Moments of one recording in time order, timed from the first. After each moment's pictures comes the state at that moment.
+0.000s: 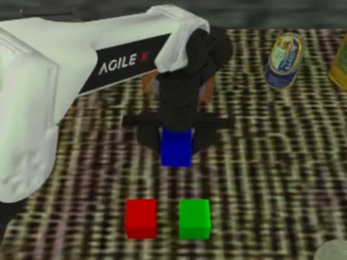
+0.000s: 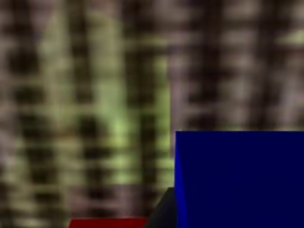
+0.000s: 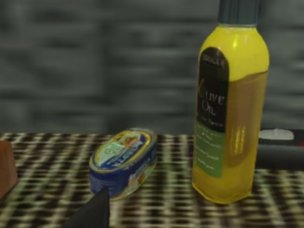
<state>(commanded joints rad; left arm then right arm) -0.71 2.26 1.84 -1.18 0.00 -0.65 0.01 0.00 0.00 0.00 0.00 0.00</state>
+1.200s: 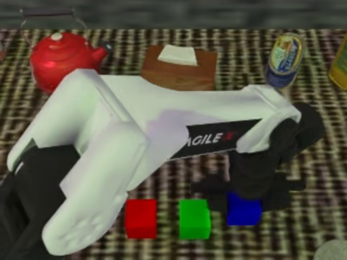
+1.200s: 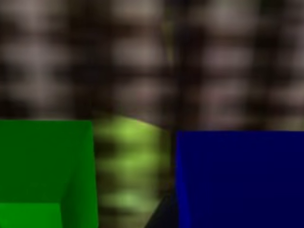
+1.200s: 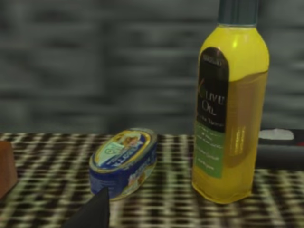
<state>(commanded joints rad) -1.01 2.36 1.81 -1.02 0.00 -1.00 0.01 0.00 0.00 0.00 0.00 0.00</state>
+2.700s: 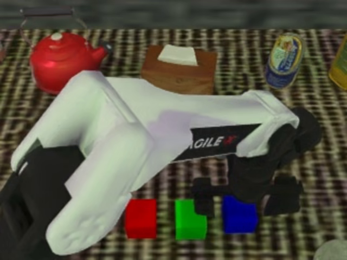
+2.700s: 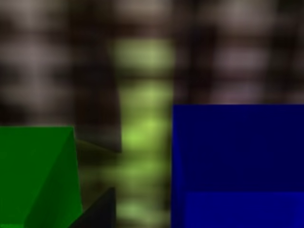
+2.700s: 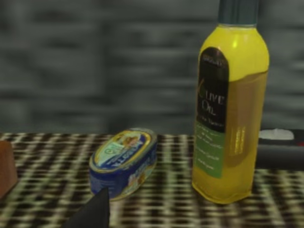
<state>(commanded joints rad) -1.01 2.36 1.80 -1.01 0.00 -1.00 0.01 0.00 0.00 0.00 0.00 0.00</state>
